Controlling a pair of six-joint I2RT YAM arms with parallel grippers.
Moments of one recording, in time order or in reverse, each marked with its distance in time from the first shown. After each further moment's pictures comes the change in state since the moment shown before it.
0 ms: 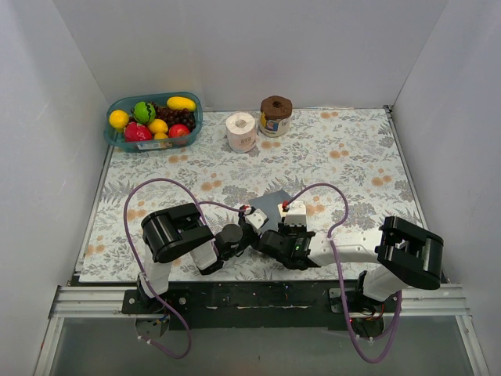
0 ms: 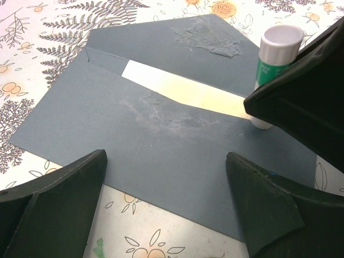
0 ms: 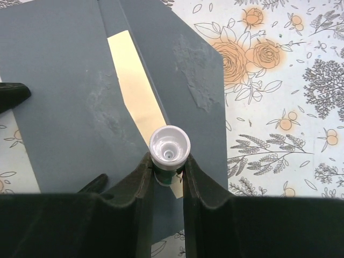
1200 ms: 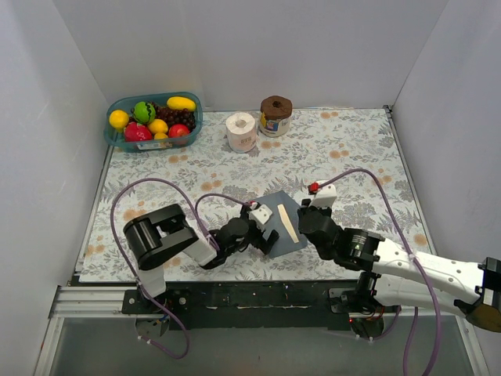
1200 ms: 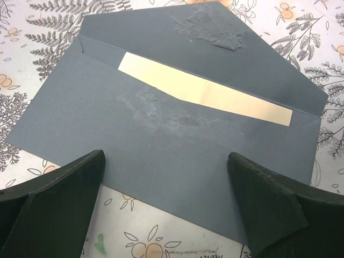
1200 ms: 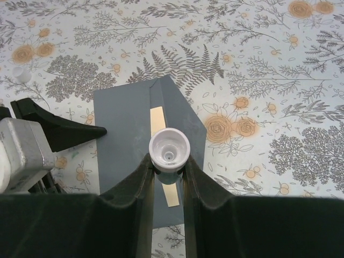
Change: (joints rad) left arm 0.000 -0.116 0.054 -0.239 0.010 -0.010; right arm -0.074 -0.588 -0.001 0.016 -0.119 -0.451
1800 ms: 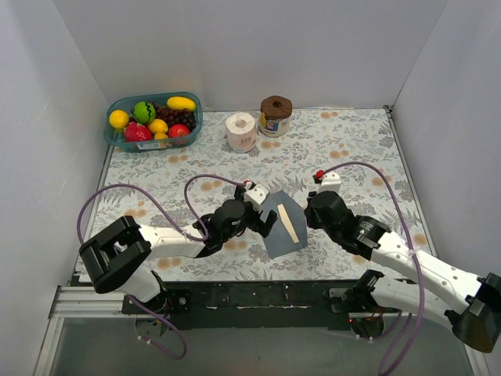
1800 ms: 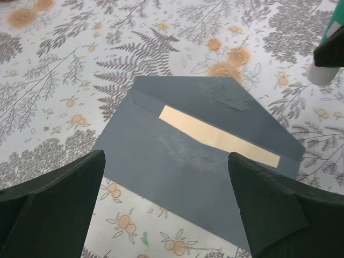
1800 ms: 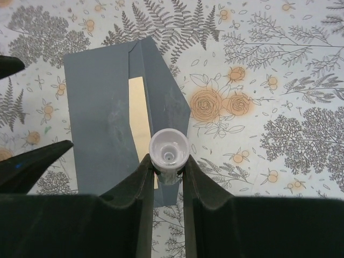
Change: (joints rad) left arm 0.043 -0.356 0.133 -0.473 -0.032 0.002; right arm -0.261 -0.048 -0.006 -0.080 -0.304 -0.073
